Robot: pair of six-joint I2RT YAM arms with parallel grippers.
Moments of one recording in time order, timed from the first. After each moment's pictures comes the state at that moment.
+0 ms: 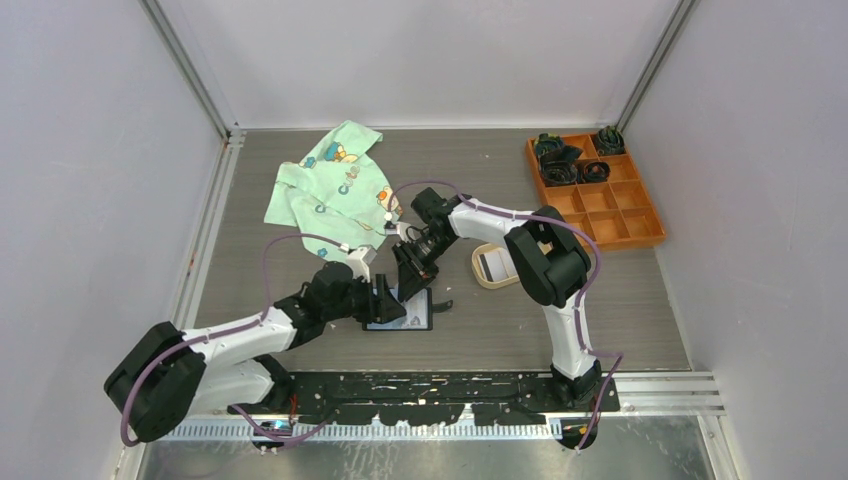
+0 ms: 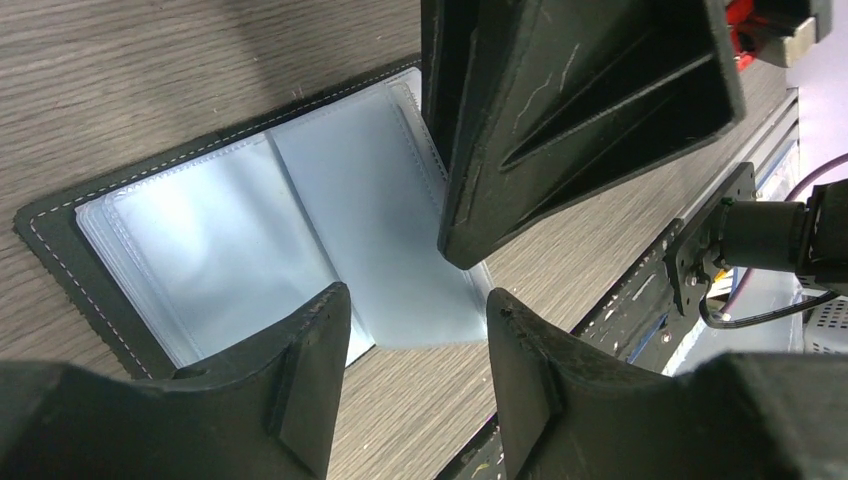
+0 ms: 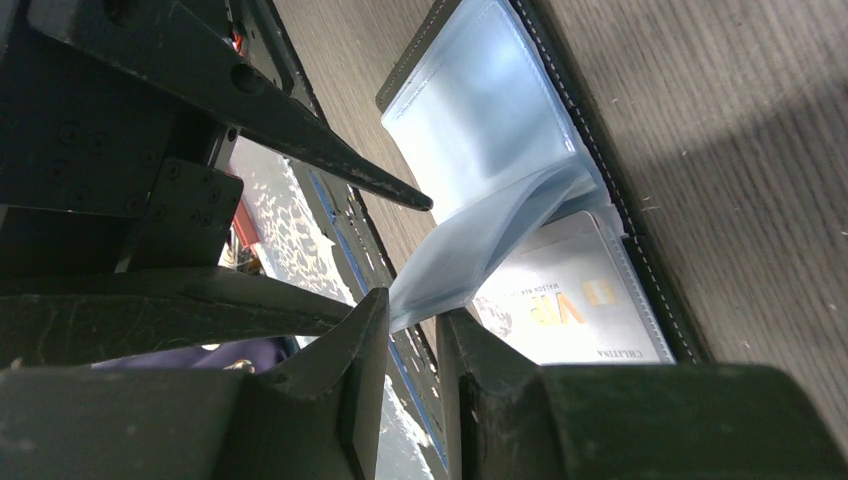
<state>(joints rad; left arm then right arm) -0.73 1.12 0.33 0.20 0.23 -0.68 0.68 2.08 1.44 -0.73 -0.95 0.07</state>
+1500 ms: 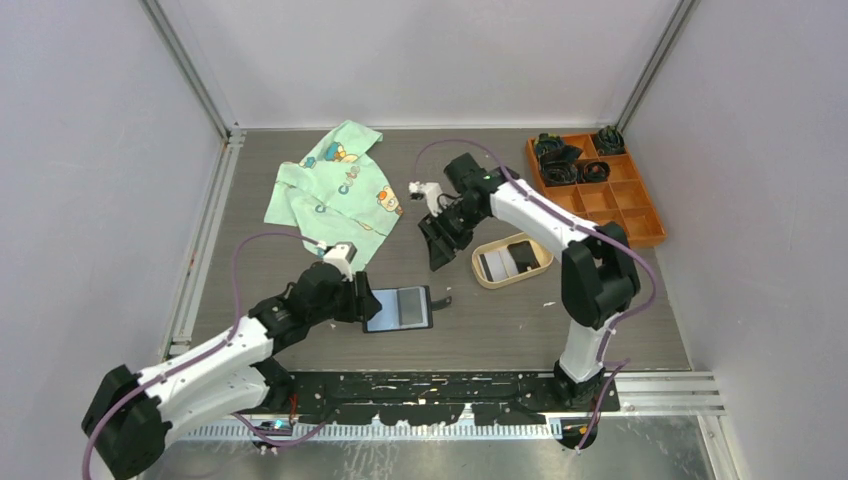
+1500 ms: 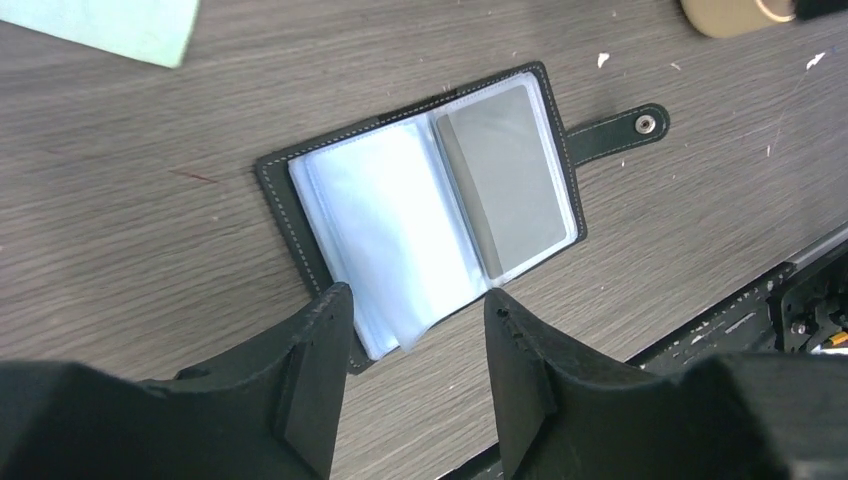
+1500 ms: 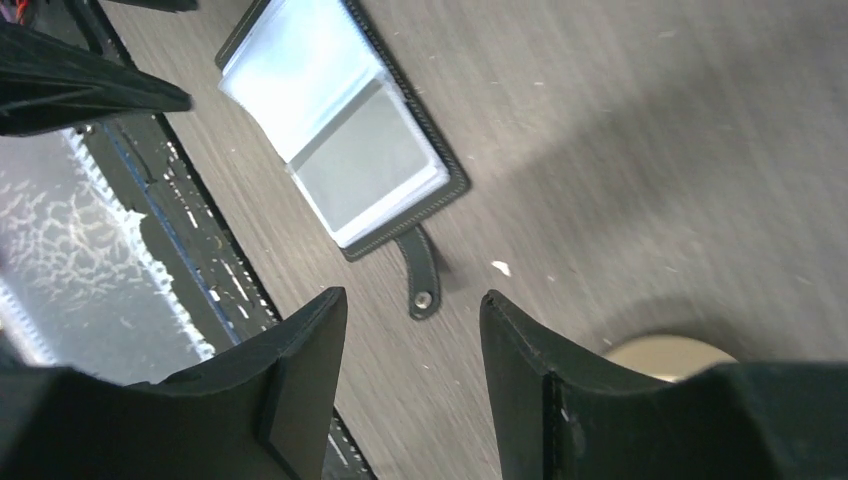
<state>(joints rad) -0.73 0.93 0.41 -0.18 0.00 -0.62 0.57 1.85 1.47 -0.89 -0.60 -0.25</state>
